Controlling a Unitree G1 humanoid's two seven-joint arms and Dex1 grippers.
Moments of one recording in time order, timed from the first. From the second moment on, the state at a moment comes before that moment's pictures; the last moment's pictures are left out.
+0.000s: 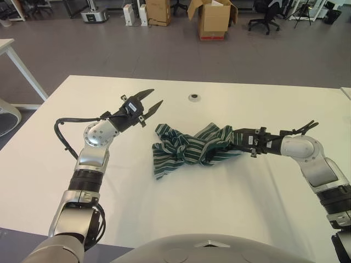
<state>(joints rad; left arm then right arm) -0.40 0.44 -0.03 0.29 -0.08 -0.38 -0.69 -0.25 -0.77 0.21 0.07 -0.16 -0.13 0.88</state>
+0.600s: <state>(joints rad) -0.40 0.44 -0.05 0.29 -0.07 -0.39 -0.70 -0.32 -0.74 0.29 0.18 -0.20 -0.22 0.93</state>
